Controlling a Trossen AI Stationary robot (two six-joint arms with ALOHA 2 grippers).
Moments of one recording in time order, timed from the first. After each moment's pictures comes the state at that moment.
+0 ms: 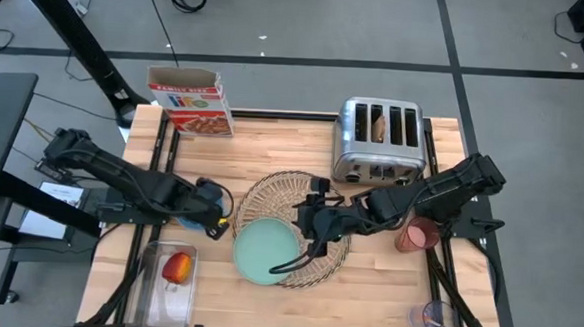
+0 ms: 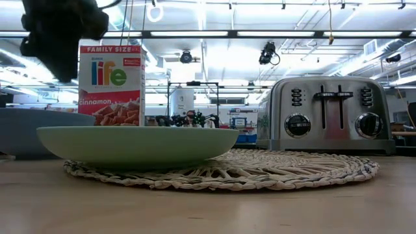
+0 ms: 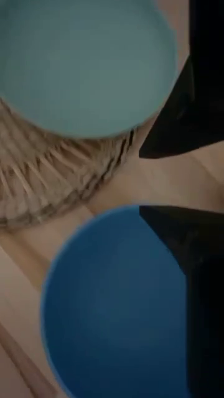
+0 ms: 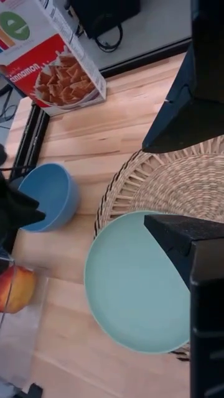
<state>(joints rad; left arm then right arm) -0.35 1.20 0.91 -0.98 -0.21 -1.23 0.37 1.66 1.54 -0.64 0.50 0.02</state>
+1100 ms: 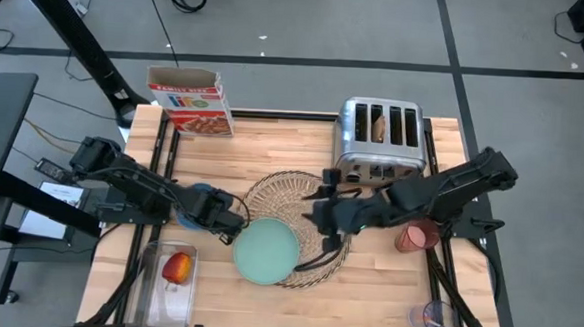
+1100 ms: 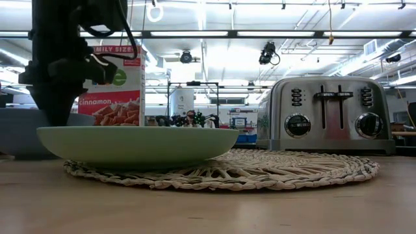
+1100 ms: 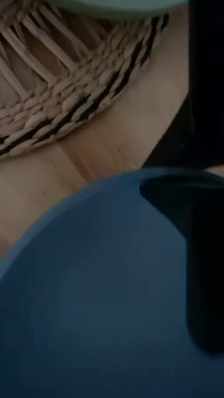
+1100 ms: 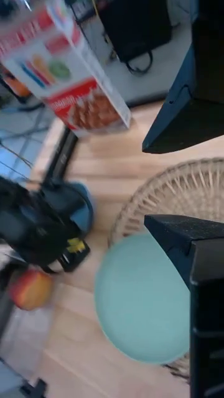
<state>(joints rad) -0.31 1.50 0.87 -0.93 -0.13 -1.24 0.38 1.53 1.54 -0.66 0.54 -0.13</state>
